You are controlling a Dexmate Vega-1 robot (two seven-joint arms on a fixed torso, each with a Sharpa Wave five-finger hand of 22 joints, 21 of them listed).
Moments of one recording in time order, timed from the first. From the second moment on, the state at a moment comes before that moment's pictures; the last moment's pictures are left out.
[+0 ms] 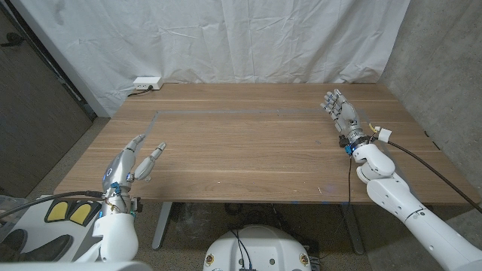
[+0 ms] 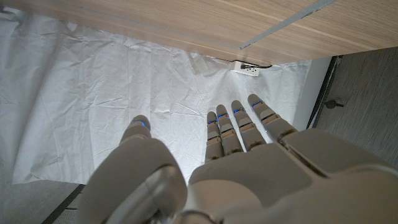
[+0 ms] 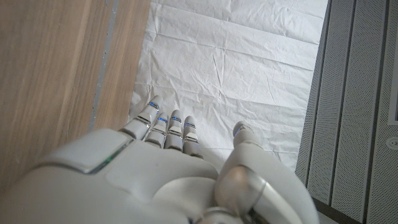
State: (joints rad) left arm 1.86 0.50 -0.09 -2.27 0.48 0.29 0.65; left_hand 0.43 -0.07 0.18 -0.01 0.39 0.25 -0.01 0.23 0.18 0.31 -0.07 0.23 0.19 0.26 -0.04 0.21 0.18 0.24 -0.04 0.22 0.17; right arm -1.06 -0.59 -0.25 -1.52 0.72 0.39 0.02; right_hand 0.25 0.09 0.28 -0.09 0.18 0.18 0.07 0.20 0.19 0.18 0.09 0.22 0.18 0.09 0.04 0.20 0.18 0.18 -0.04 0.35 0.17
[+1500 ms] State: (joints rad) left arm 1.87 0.55 0.02 -2.33 0.66 0.61 0.69; left_hand 0.46 -0.06 0.18 -0.02 0.41 0.25 -0.02 0.22 0.18 0.31 -0.07 0.21 0.19 0.27 -0.04 0.20 0.18 0.24 -0.04 0.21 0.17; right arm -1.12 -0.62 -0.21 -1.57 0.74 0.40 0.02; right_hand 0.24 0.09 0.27 -0.09 0.18 0.18 0.07 0.20 0.19 0.19 0.09 0.22 0.18 0.09 0.04 0.20 0.18 0.19 -0.04 0.33 0.17
